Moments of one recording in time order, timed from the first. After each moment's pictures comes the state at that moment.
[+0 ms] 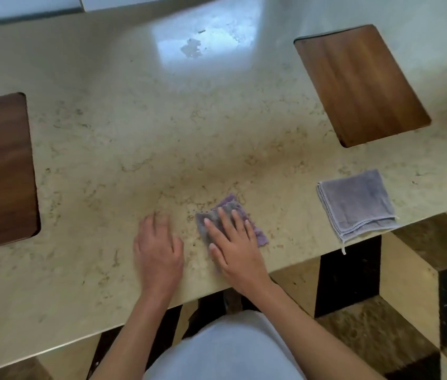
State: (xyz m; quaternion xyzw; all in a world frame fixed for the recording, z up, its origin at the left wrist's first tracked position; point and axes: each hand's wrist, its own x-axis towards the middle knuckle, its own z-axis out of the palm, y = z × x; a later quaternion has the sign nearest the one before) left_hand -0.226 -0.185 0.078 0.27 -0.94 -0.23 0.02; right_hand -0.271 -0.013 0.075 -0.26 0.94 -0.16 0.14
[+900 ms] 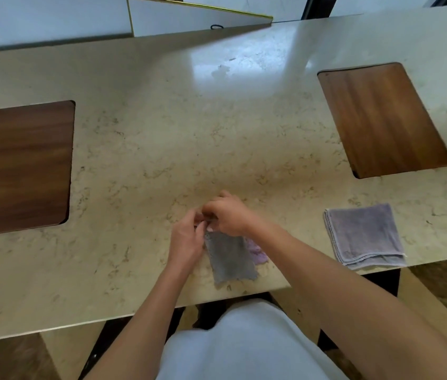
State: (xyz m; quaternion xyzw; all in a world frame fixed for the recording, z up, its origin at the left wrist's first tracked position) left_hand -0.286 -0.159 0.113 0.32 -0.83 -0.45 -0.01; right_hand -0.405 -0.069 0.112 -0.45 0.83 -0.12 0.31
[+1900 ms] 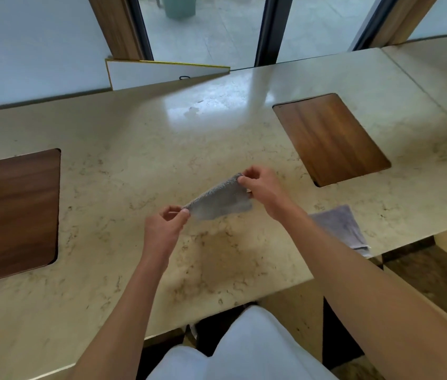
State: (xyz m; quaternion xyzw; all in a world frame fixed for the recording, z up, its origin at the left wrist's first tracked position) left_hand -0.309 -0.180 0.193 0.34 -0.69 -0.63 0.04; right_hand -0.453 0.007 0.206 -0.03 0.80 -0.57 0.20
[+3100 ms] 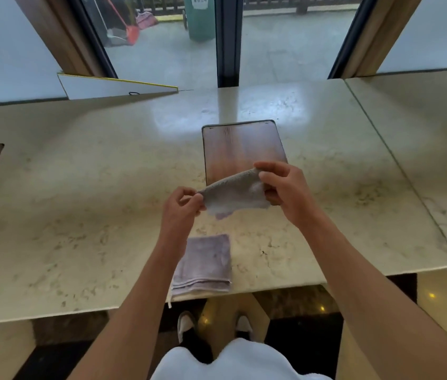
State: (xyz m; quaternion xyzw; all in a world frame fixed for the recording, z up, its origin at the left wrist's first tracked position) left_hand -0.478 0.186 0.232 0.32 -0.67 -0.65 0.15; right_hand -0.614 0.369 0.257 -0.07 0.70 -0.67 0.23
